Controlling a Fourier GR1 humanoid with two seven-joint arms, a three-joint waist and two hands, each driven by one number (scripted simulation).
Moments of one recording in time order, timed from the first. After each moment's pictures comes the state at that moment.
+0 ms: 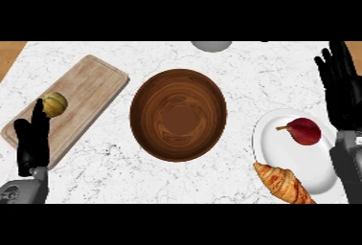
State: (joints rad) left arm -0.11 0.35 0.02 -1.30 0.07 0.42 0.08; right arm -0.34 -0.39 -0.02 -1.53 -0.26 -0.24 0.10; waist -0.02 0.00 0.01
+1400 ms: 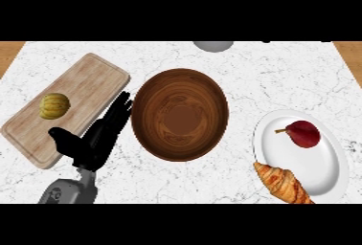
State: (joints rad) left arm -0.13 0.18 -0.21 -1.53 0.30 0.02 0.10; right arm -0.01 -0.90 -0.13 -1.49 0.18 0.24 -0.93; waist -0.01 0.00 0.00
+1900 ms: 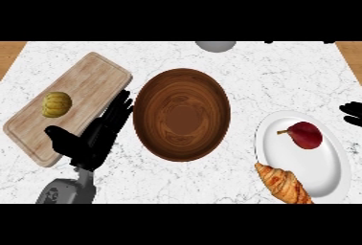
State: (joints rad) left arm -0.13 0.17 -0.20 -1.56 0.29 0.00 0.13; right arm -0.01 -0.91 -0.06 -1.57 0.37 0.29 -0.75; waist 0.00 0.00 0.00
